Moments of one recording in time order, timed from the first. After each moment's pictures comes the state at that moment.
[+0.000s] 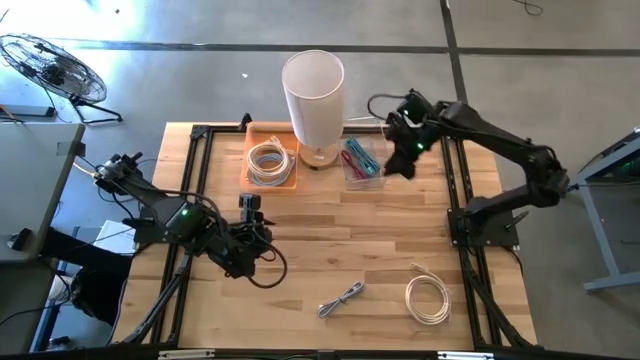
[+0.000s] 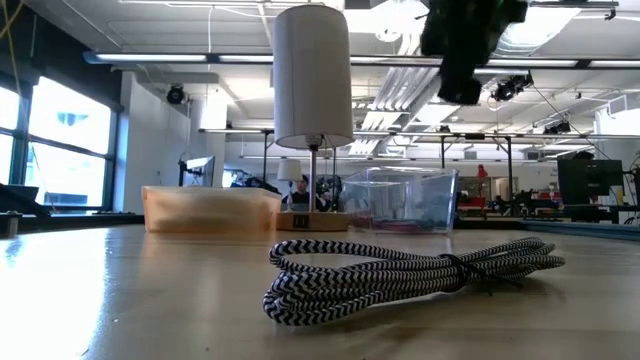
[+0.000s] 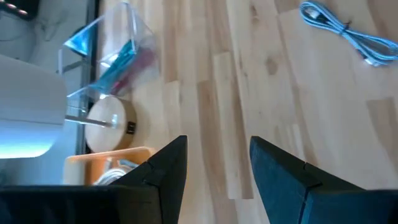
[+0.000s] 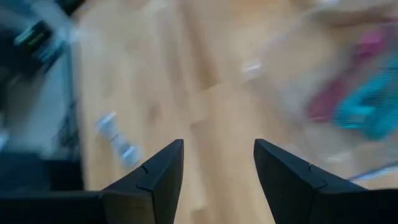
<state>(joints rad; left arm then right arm) -0.56 1.41 1.52 -1.18 -0.62 -0.21 -0.66 1.35 1.26 -1.07 -0.65 -0.12</state>
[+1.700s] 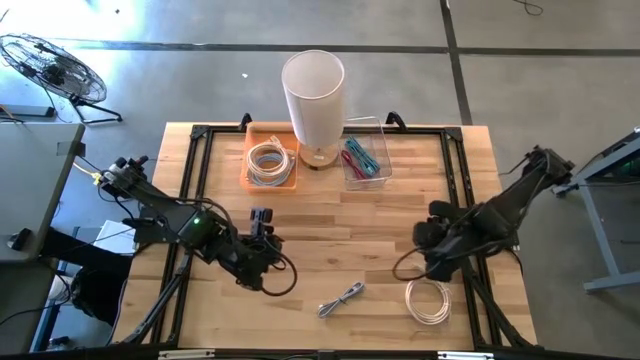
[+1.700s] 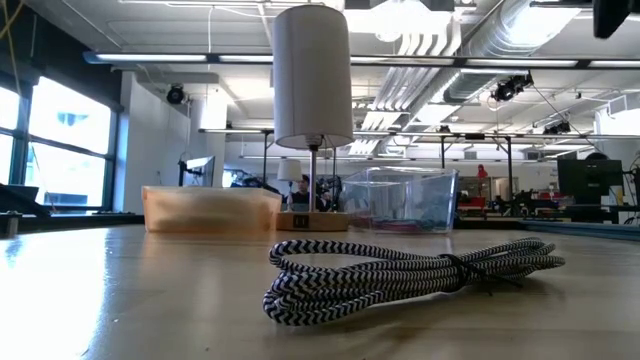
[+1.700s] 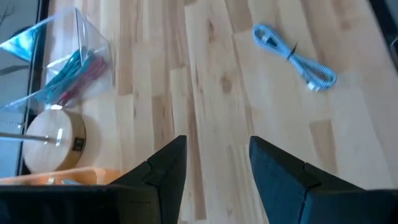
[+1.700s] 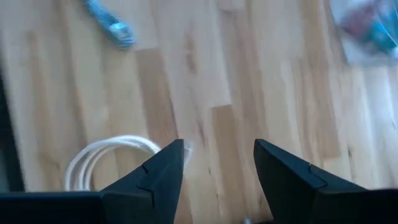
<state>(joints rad) -0.56 1.47 1.52 -1.05 -0.49 -0.24 0.65 1.26 1.26 -1.36 0.28 0.82</state>
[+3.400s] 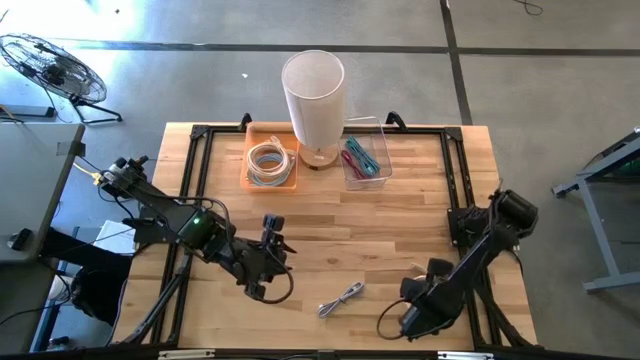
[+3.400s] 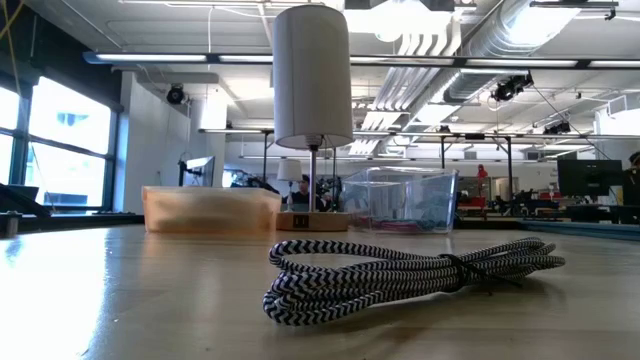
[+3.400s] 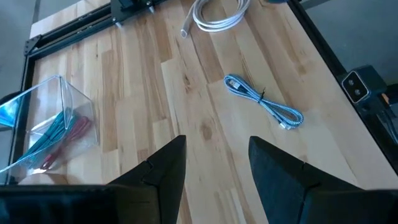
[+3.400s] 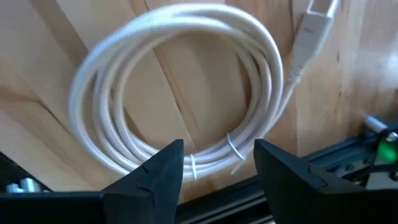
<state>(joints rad) -0.56 1.47 1.52 -0.85 -0.42 -0.06 0.84 1.82 1.26 -1.27 -0.13 1.16</state>
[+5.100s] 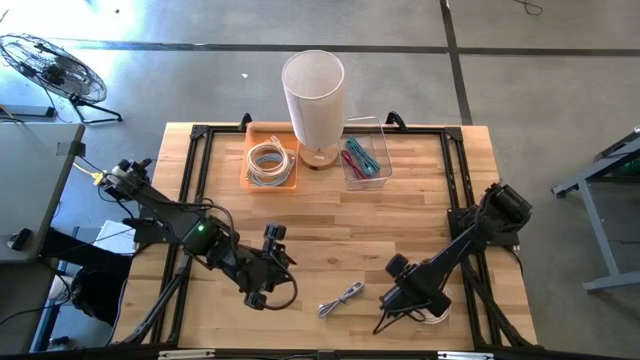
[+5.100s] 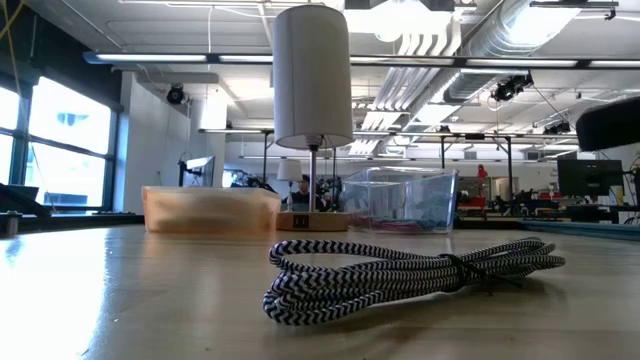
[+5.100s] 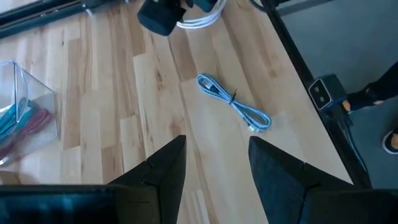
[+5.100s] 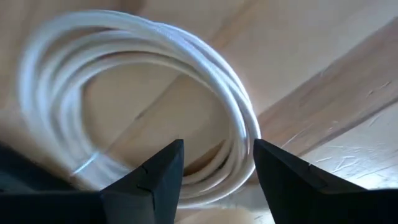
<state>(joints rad) -0.59 1.50 1.52 -0.83 -0.35 -0.16 0.69 1.82 1.14 -1.06 -0.13 -0.08</state>
